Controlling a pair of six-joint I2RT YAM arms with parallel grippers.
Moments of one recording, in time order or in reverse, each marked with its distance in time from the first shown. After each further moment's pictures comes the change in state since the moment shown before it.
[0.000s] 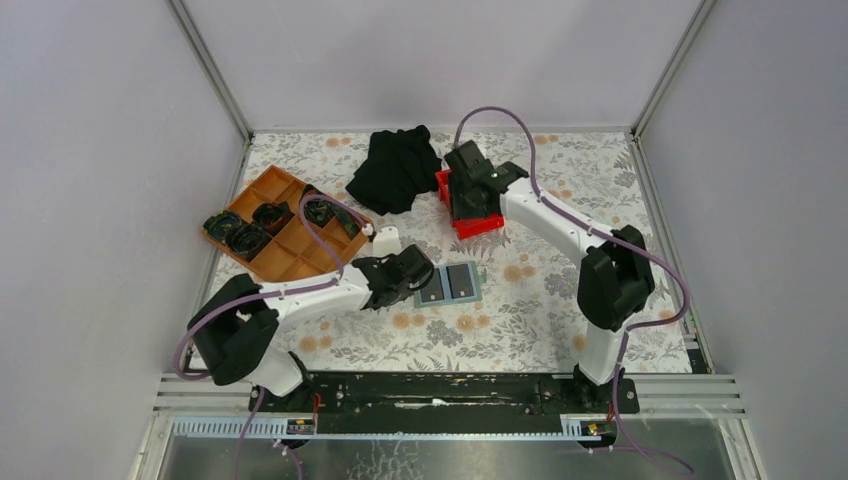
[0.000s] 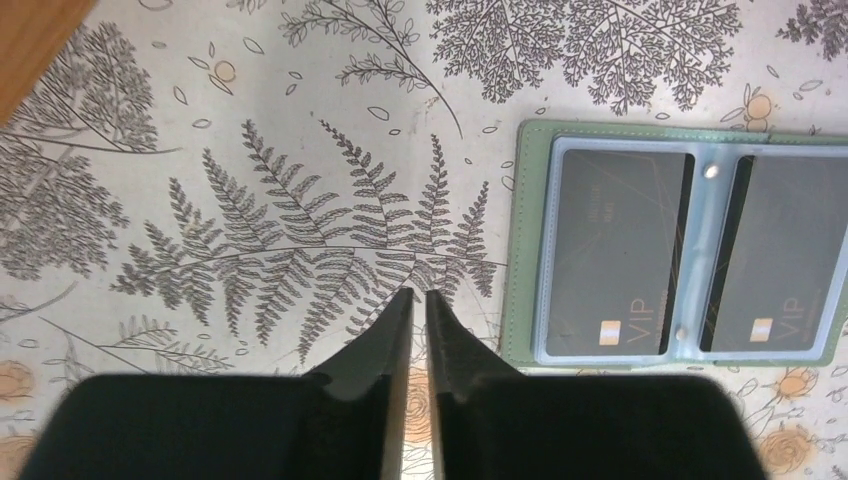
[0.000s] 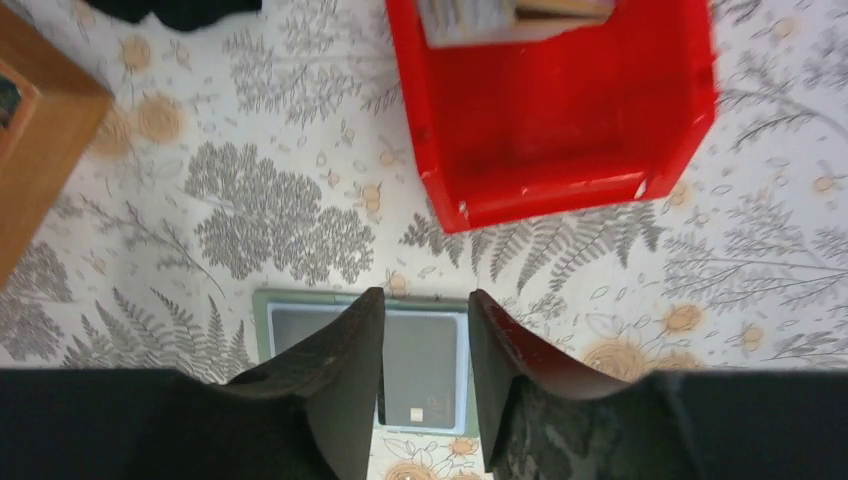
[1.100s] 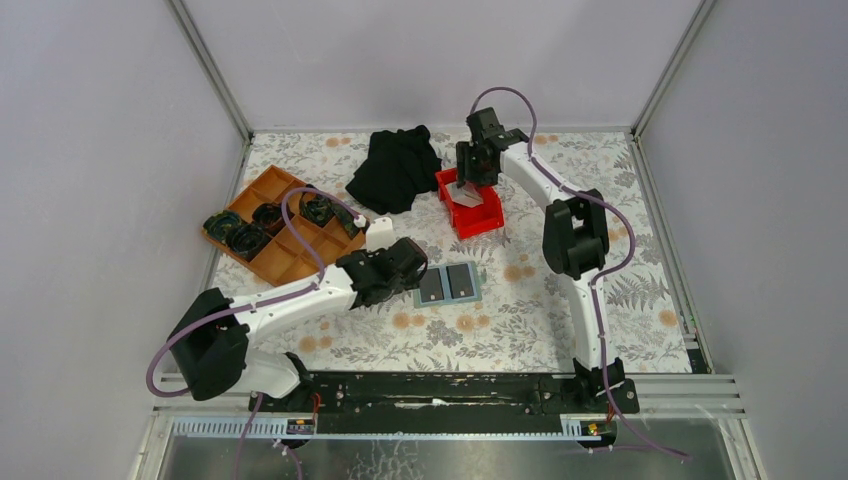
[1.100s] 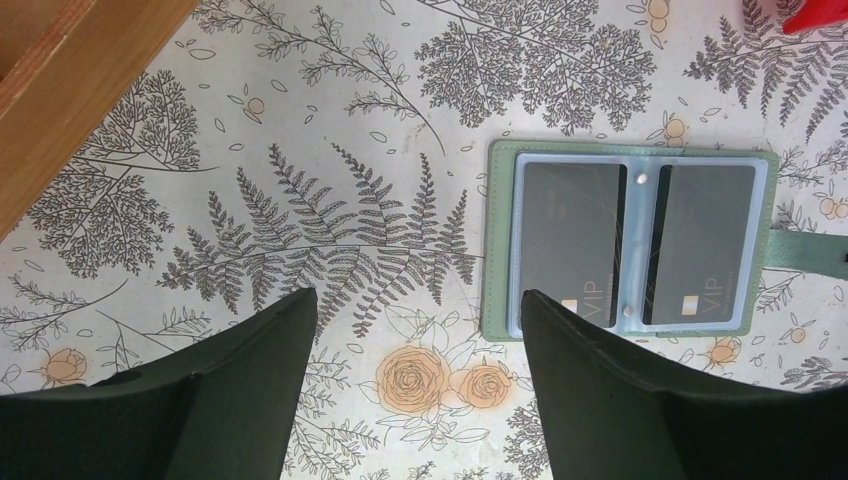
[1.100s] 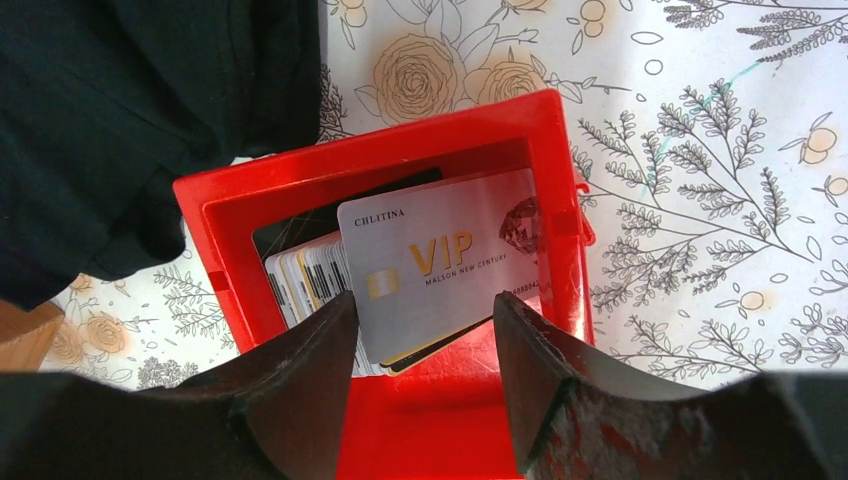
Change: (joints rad) left arm 0.000 -0.127 0.039 -0.082 -0.022 0.027; right arm -0.245 0.489 0.530 -0.017 -0.204 -0.124
